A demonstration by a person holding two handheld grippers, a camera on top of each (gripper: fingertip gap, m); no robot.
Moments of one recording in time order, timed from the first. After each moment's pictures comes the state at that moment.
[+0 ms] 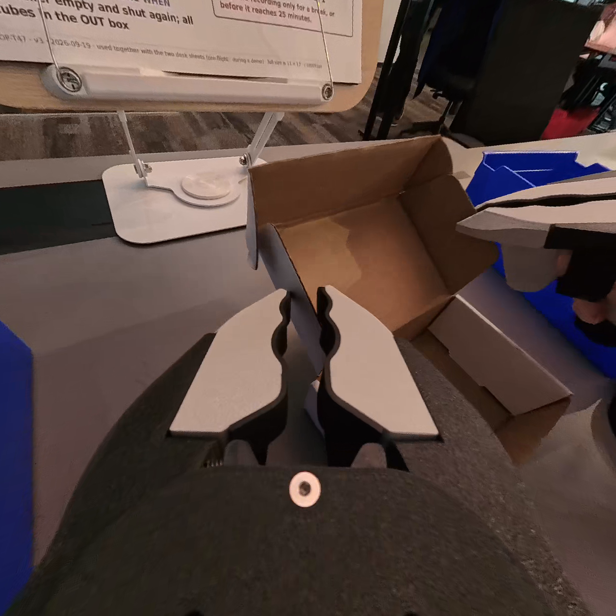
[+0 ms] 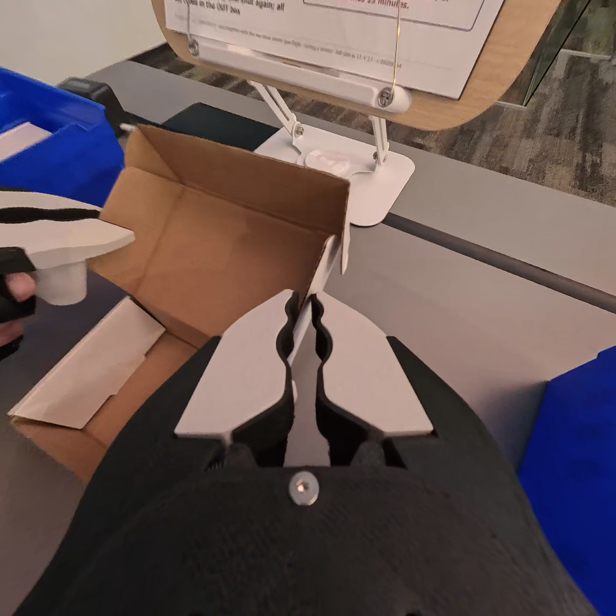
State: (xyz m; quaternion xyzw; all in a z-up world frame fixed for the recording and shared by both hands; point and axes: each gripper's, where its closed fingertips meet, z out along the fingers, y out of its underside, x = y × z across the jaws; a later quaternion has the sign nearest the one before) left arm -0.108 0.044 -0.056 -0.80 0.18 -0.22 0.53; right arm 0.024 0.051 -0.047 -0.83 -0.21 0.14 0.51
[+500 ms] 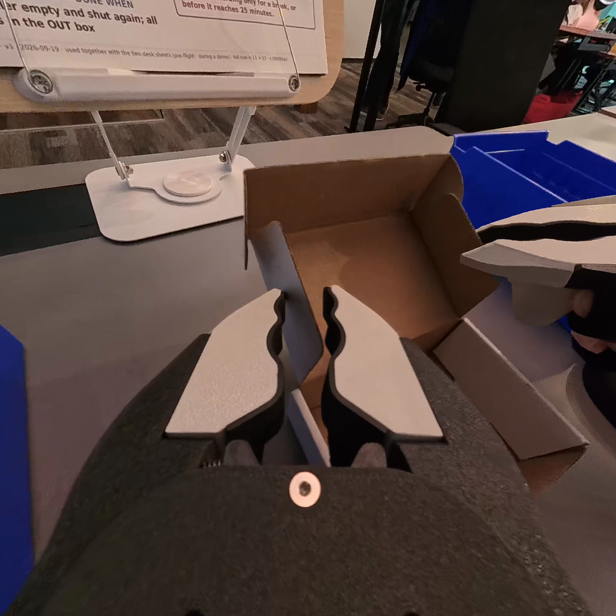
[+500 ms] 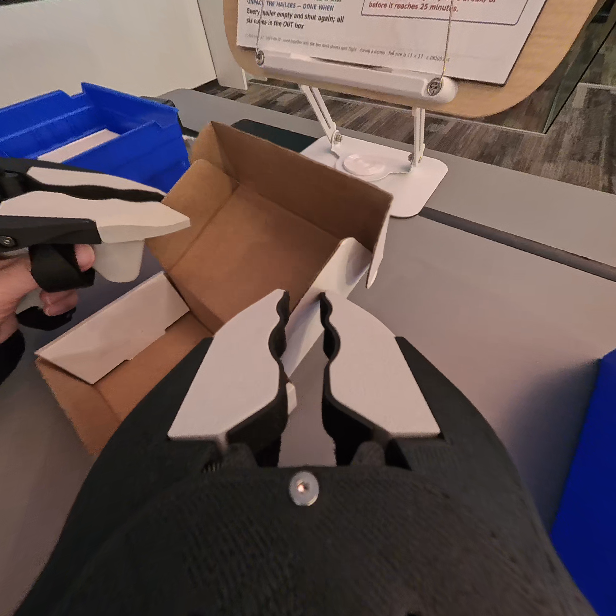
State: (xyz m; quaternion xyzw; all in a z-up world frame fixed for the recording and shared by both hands) left arm -0.102 0.018 -0.056 -0.79 0.21 -0.22 0.54; right arm 0.009 -0.001 -0.053 -0.80 -0.22 0.17 0.54
